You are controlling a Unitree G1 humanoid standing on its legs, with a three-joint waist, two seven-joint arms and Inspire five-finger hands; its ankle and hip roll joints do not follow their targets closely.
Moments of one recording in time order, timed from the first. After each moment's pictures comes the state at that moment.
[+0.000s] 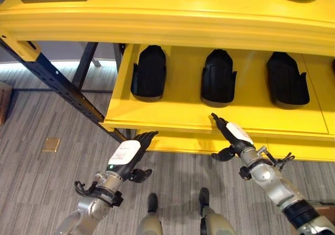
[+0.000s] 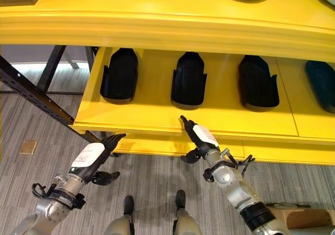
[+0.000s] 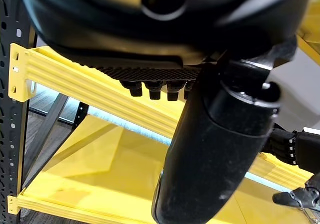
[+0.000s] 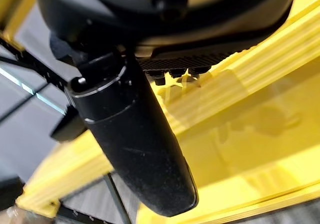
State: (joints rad) left arm 0.19 0.69 -0.22 -0.08 0.54 -0.20 0.14; right arm -0.24 -0.62 0.40 0.21 -0.33 -0.08 -0.08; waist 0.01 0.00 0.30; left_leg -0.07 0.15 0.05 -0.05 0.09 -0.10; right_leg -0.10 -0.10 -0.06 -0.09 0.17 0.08
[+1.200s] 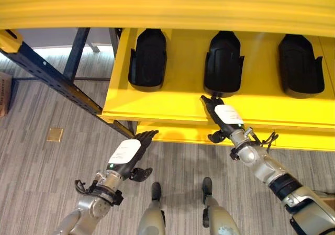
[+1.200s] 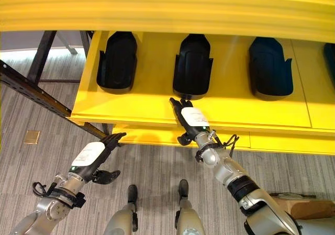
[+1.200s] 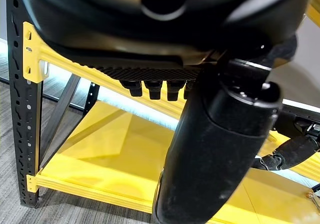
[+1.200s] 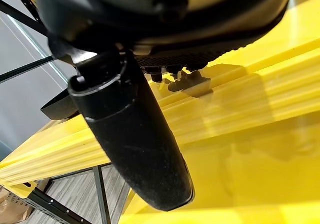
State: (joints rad) left arm 0.18 0.69 -0.22 -0.08 0.53 -0.20 0.14; right arm -0.52 -0.56 0.54 0.45 -0.47 -0.09 -0.21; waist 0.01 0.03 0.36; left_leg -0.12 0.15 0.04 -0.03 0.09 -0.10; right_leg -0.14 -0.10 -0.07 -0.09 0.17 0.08
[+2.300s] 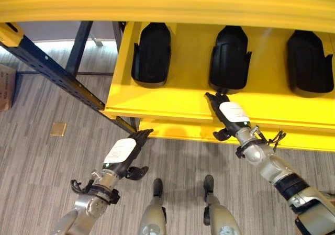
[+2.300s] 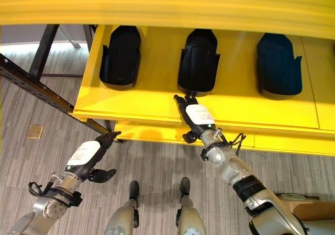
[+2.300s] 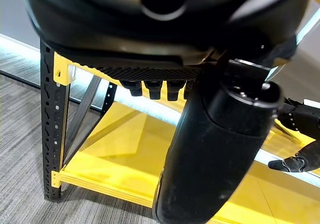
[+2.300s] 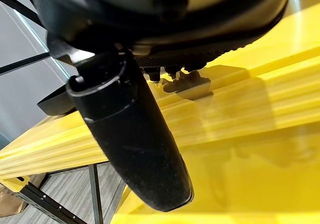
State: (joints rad) left arm 0.18 0.69 -0.19 -0.06 0.53 -0.20 0.14; right arm -0.51 -0.61 0.50 0.44 -0.53 -0.11 -0.21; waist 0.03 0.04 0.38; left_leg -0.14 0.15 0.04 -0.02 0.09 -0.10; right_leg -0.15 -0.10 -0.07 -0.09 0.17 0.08
